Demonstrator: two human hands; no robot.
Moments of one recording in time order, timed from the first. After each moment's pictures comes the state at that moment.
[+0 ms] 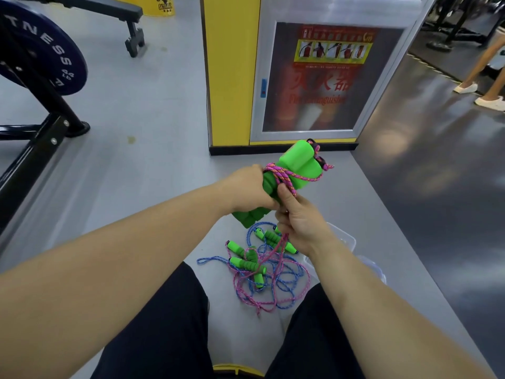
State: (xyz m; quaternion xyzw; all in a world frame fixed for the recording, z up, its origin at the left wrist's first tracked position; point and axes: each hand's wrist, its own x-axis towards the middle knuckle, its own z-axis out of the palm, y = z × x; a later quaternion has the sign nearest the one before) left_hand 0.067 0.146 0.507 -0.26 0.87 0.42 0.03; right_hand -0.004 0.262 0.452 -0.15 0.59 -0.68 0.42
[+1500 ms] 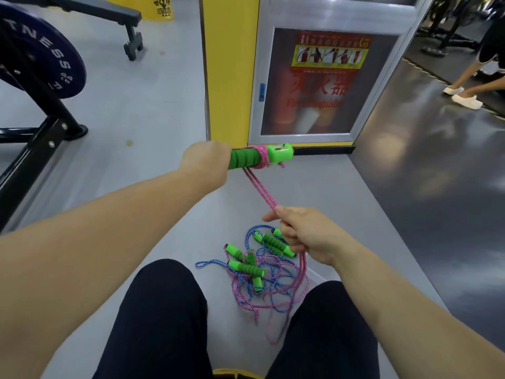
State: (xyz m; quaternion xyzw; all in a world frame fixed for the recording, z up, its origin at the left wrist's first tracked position) left_hand 0.078 0.094 0.514 -0.31 0.95 -0.03 -0.04; right_hand 0.000 0.287 0.486 -0.24 0.69 -0.47 0.50
